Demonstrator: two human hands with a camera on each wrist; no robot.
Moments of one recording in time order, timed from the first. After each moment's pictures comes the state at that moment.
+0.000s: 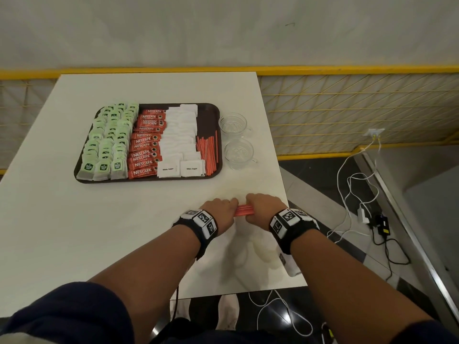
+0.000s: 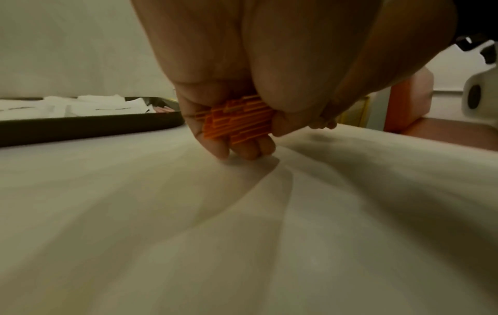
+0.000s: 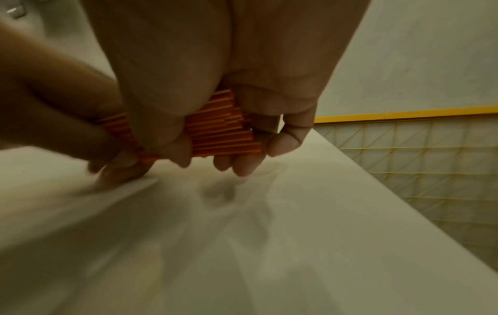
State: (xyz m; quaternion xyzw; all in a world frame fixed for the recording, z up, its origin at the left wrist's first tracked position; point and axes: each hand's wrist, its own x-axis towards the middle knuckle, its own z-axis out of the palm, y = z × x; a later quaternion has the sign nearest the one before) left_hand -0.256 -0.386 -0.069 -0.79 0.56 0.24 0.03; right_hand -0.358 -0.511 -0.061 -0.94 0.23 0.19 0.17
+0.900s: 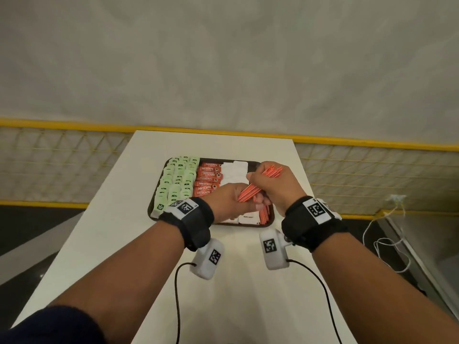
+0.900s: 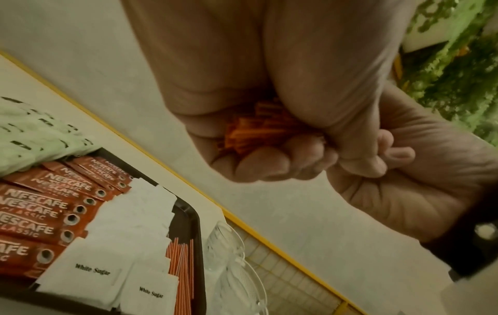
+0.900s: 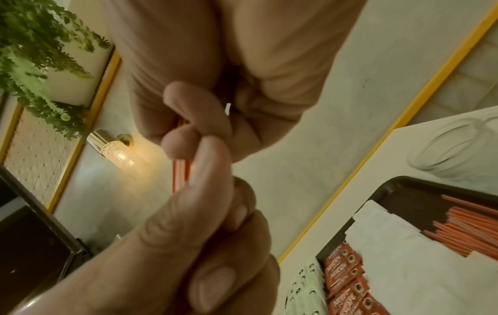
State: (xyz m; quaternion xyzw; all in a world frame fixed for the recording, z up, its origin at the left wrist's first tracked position) left_hand -0.128 -0.292 0.094 -0.70 0.46 0.37 -0.41; right_hand -0.228 -0.412 0.122 -0.71 0.22 -0.18 0.64
